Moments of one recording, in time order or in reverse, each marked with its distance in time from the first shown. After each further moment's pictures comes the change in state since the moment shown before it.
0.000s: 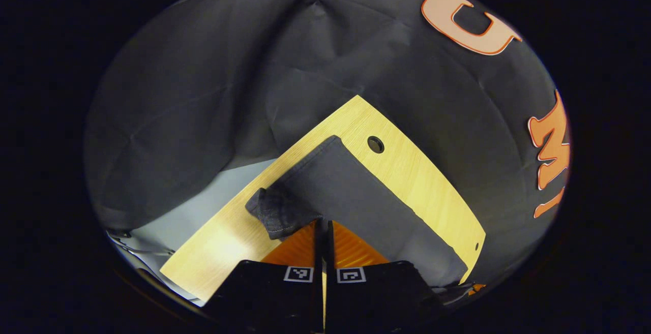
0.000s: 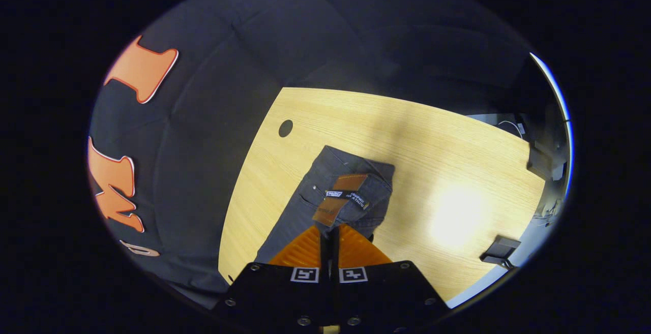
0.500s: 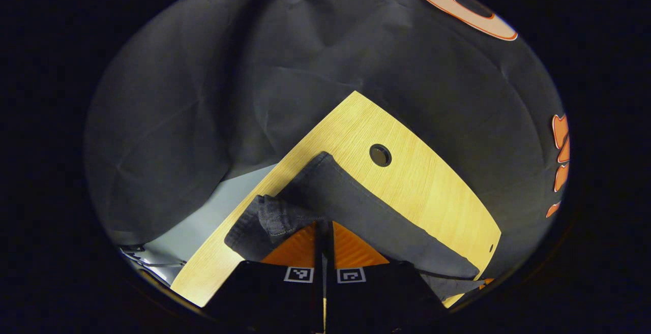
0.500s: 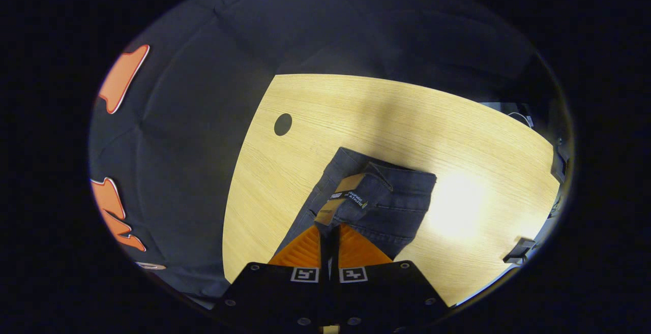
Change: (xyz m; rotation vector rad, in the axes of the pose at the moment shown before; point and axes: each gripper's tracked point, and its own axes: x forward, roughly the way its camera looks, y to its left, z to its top) left arm 0.085 -0.026 0.039 0.072 0.051 0.063; right arm 0.073 0.036 0.014 0.045 0.088 -0.049
